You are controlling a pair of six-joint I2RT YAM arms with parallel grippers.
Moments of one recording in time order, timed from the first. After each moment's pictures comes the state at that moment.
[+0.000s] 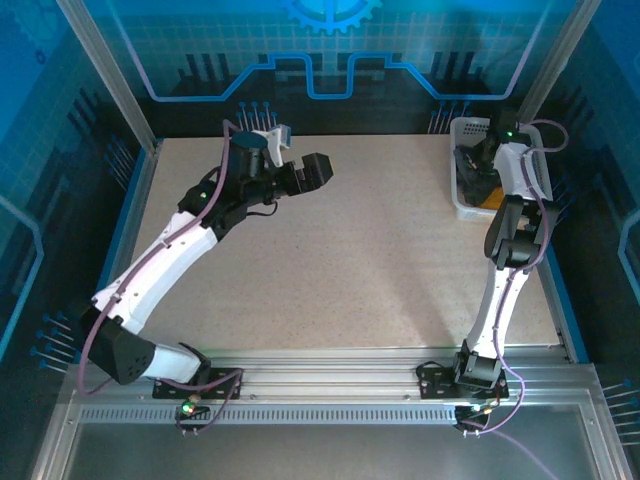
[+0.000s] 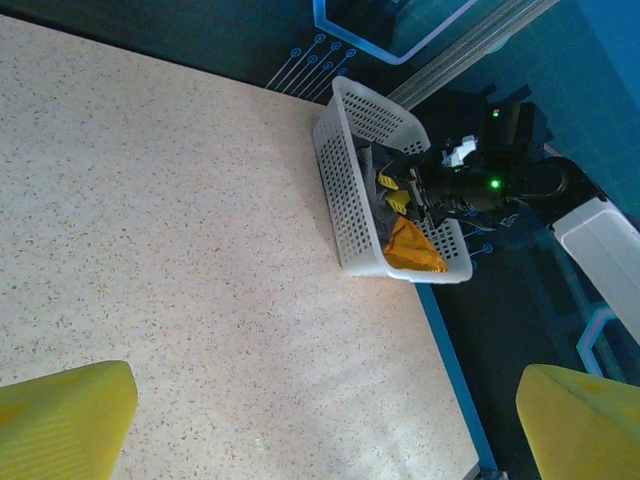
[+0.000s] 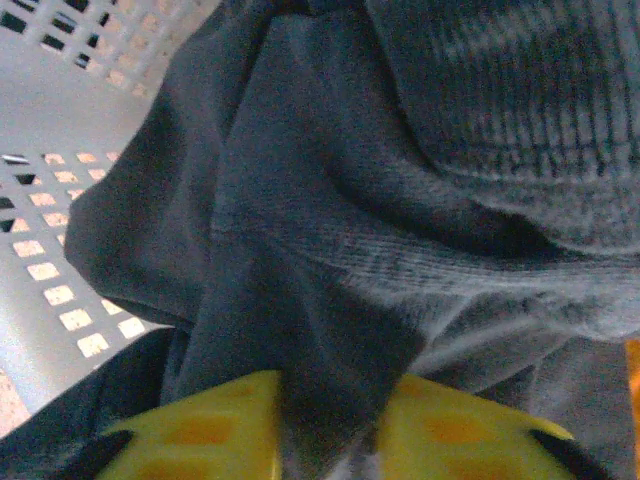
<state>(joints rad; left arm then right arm) -0.50 1.40 1.44 -0.45 0.23 -0.71 -0.22 2.27 2.07 -0.84 0.02 0.78</state>
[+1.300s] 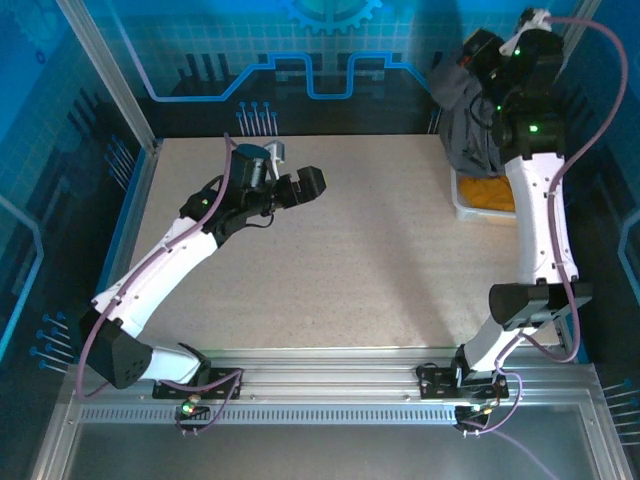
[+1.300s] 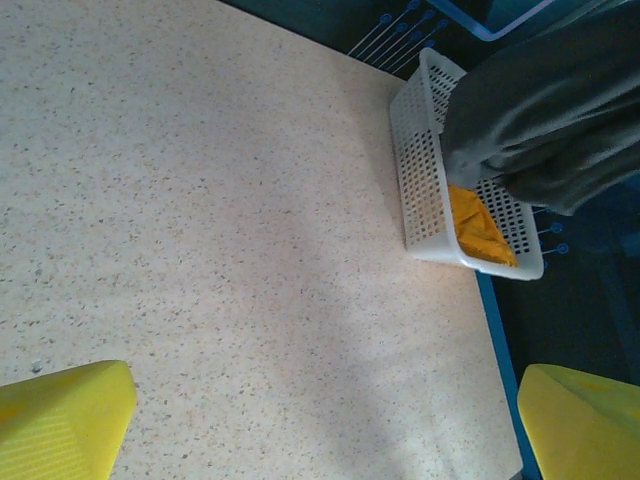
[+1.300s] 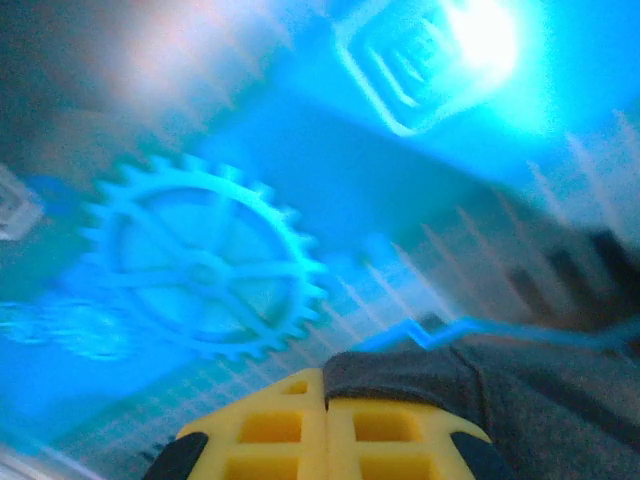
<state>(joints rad) -0.50 1.38 1.35 -0.53 0.14 -0.75 0.07 1.69 2.22 -0.46 -0.06 0.64</state>
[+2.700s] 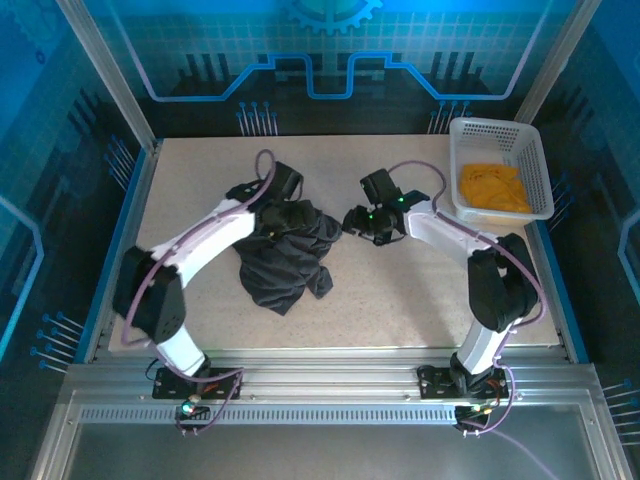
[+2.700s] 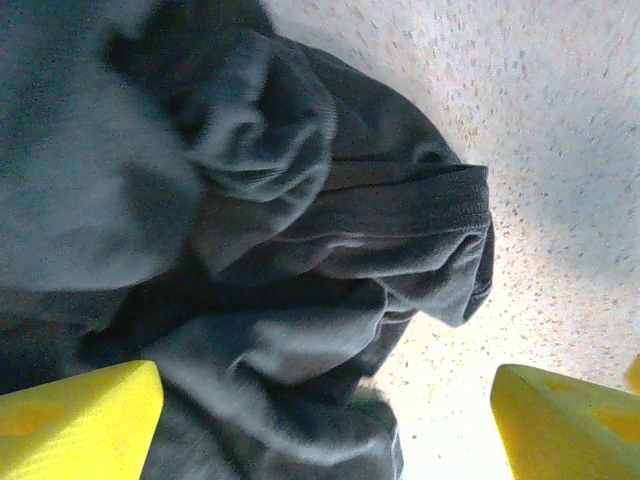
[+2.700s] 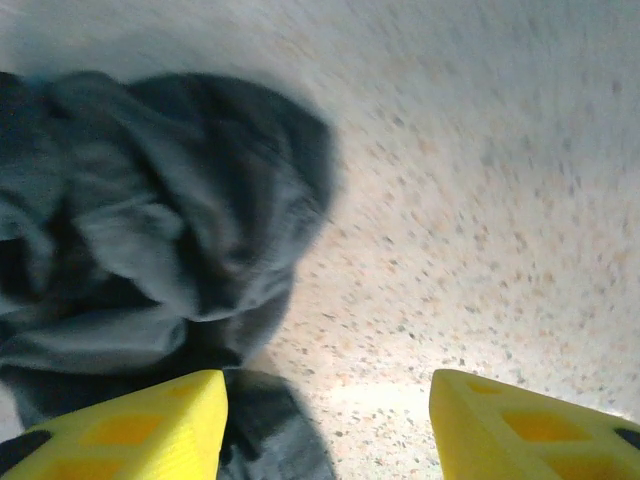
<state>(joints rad) -0.50 1.70 1.38 -0.75 -0.06 -0.74 0.49 1.74 1.26 -0.61 -0.16 0.82</state>
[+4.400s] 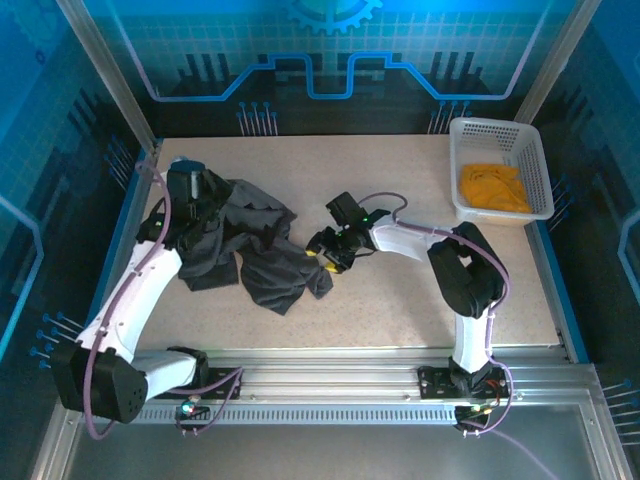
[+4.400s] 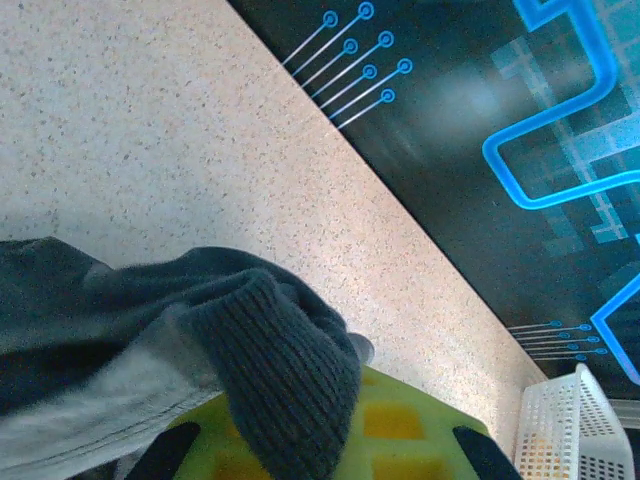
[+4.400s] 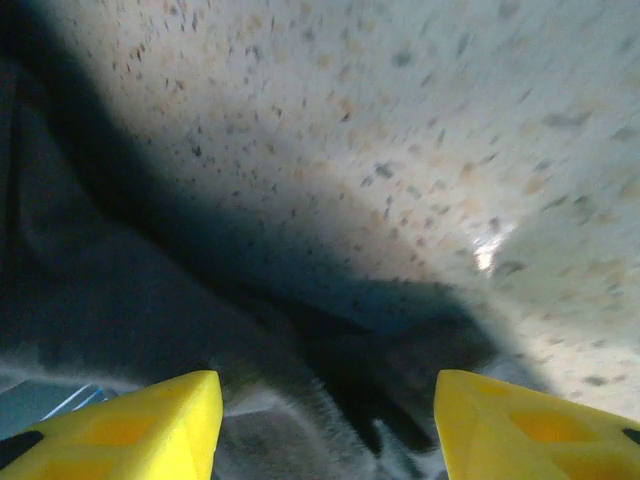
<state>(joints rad) -0.13 1.17 1.07 -0.42 -0.10 -0.99 0.66 1.92 1.27 -0.43 -0.40 1.25</state>
